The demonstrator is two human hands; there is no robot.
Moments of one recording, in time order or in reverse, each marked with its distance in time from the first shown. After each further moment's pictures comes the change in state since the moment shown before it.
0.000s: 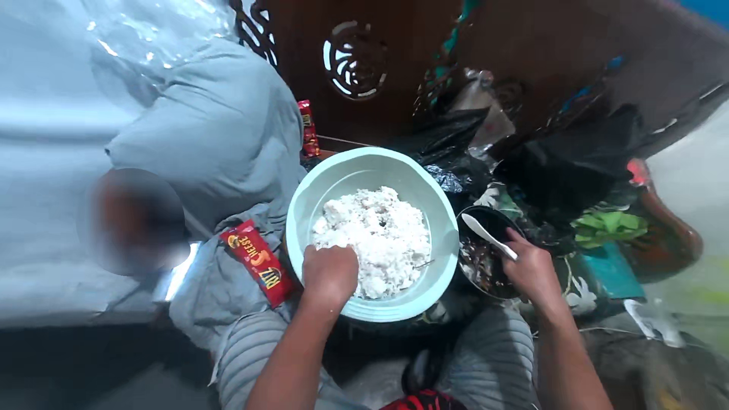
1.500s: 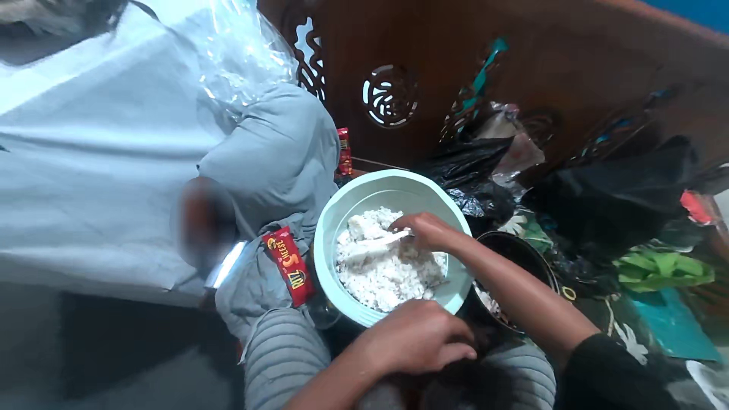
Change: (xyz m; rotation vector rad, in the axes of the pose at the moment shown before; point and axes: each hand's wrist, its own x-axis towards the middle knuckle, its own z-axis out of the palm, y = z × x) left_hand -0.052 0.063 0.017 -0.494 0.241 1.089; right_hand 0.132 -0.166 0.089 0.024 -0.507 -0.852
